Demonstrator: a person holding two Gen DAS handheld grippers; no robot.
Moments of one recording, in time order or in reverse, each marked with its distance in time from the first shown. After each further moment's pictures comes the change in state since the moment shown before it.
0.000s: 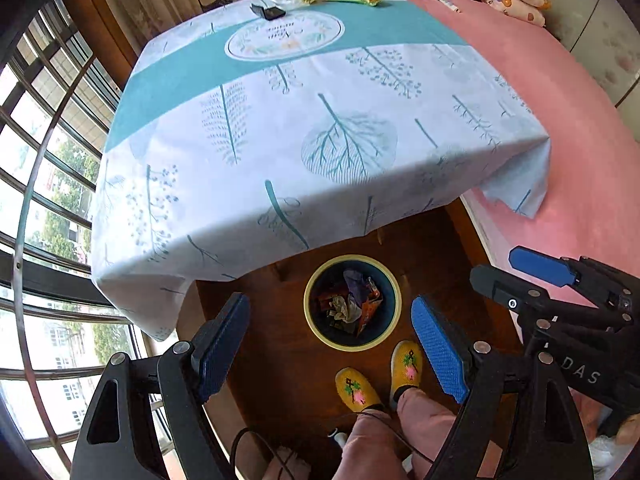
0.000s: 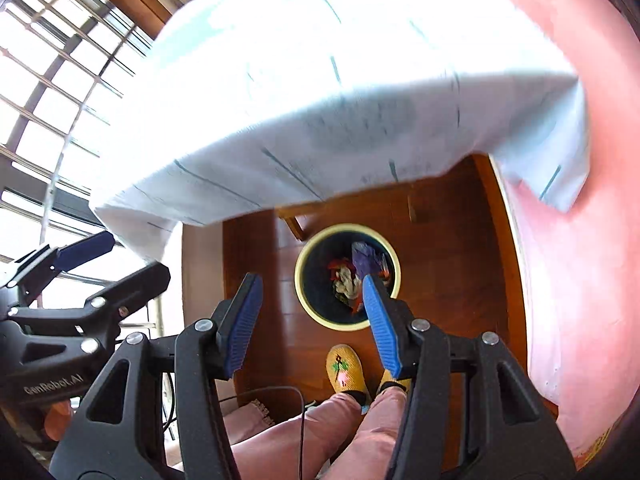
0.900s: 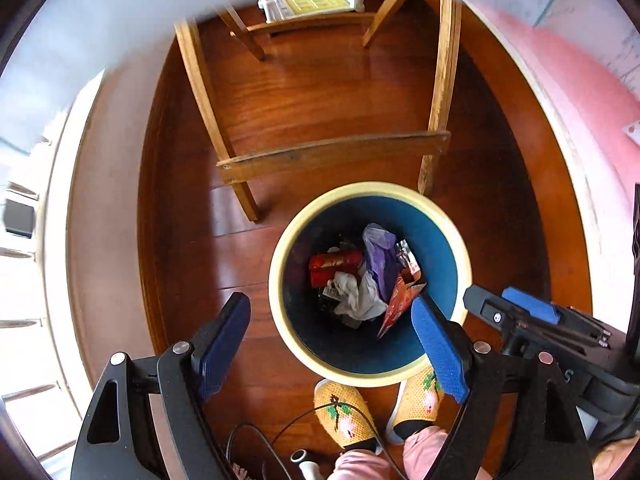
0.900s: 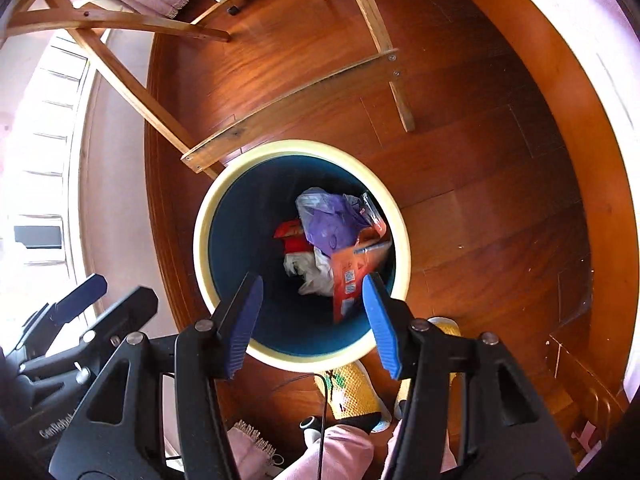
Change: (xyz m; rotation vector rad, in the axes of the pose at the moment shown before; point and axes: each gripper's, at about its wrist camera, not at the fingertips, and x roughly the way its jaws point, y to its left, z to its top) left arm 0.378 0.001 -0.098 -0.179 0.167 0.025; right arm 0.348 -0.131 -0.091 0.203 0.235 -0.013
